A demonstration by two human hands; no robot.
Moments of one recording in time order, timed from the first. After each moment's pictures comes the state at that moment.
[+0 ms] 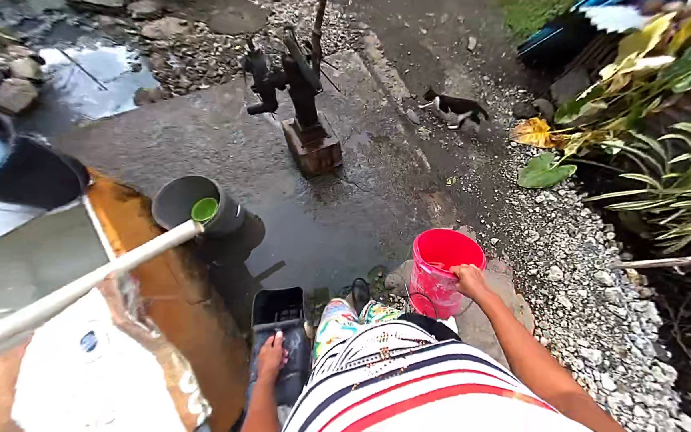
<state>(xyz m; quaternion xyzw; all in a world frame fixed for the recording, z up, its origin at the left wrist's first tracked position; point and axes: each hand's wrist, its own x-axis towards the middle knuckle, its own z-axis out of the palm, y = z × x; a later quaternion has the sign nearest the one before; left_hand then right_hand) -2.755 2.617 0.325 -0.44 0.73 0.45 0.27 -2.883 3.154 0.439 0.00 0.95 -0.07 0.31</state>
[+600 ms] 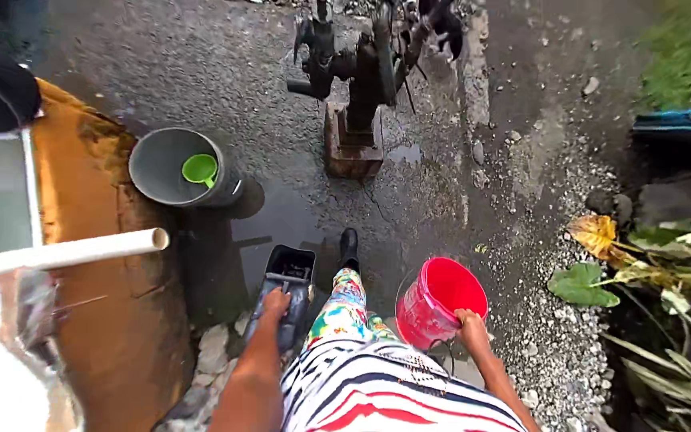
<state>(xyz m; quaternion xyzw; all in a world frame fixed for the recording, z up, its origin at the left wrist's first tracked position) -3.137 2.641 0.215 -0.43 0.72 0.35 0.41 -3.244 3.138 0.375 -0.03 0.93 0.00 0.37</state>
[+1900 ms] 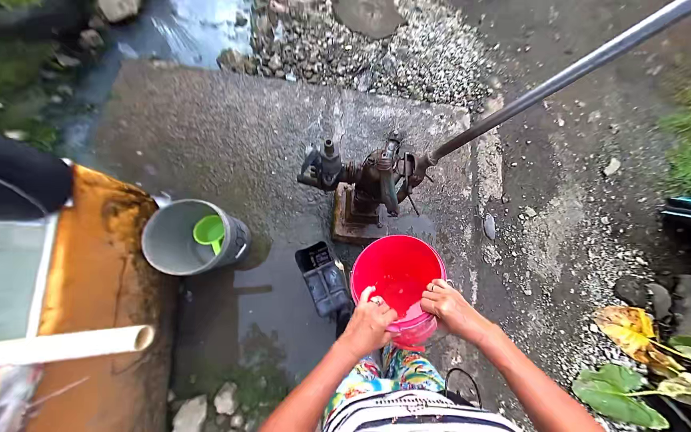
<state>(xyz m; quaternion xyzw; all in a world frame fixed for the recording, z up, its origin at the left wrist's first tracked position) -3.459 2.755 0.401 0.14 0.92 0.36 -0.09 -3.603 2.960 0.468 -0.62 0.76 -0.18 0.11</state>
